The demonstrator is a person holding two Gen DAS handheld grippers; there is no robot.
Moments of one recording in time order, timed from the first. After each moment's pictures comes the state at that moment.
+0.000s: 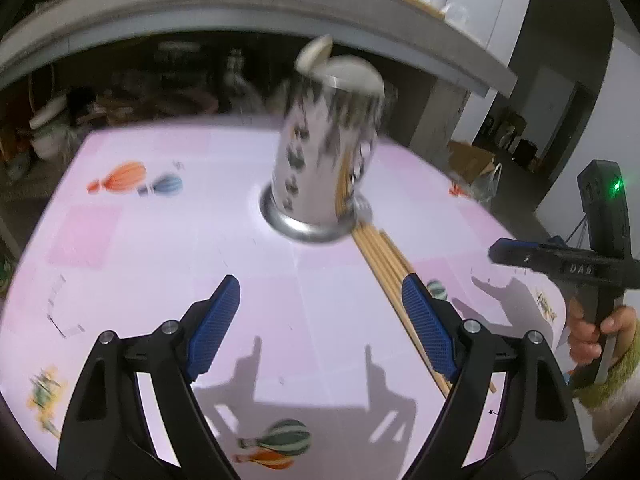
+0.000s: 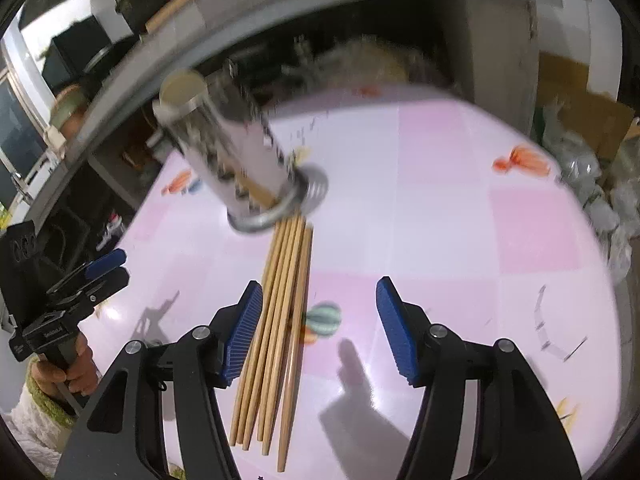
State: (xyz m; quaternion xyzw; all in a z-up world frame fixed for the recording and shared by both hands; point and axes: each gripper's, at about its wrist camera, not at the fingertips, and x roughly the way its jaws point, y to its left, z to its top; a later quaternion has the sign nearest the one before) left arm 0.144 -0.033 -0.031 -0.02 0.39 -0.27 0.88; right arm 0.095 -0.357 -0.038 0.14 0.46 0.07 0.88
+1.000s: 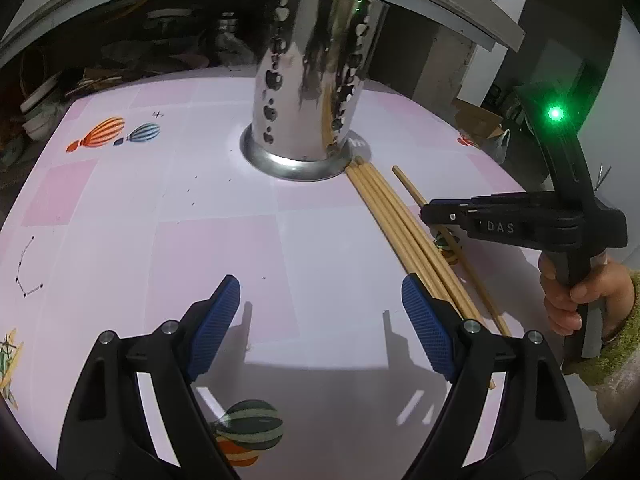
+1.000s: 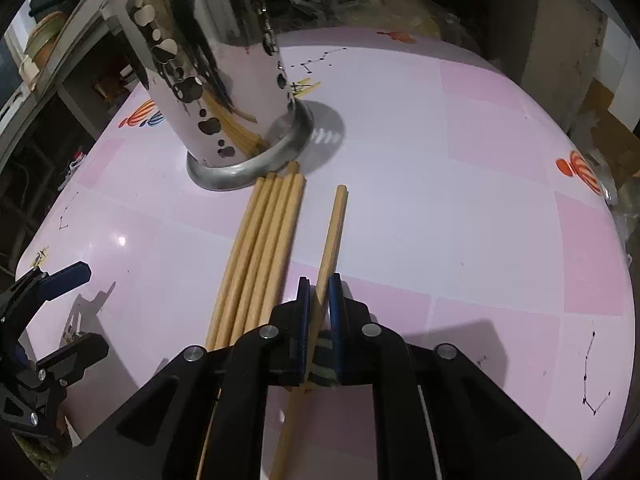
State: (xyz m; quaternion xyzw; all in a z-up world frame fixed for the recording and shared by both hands) left arm 0.135 -0.059 -0.073 0.02 0.43 -0.27 0.86; right arm 0.155 -0.319 -0.089 0.05 0.52 0.06 0.85
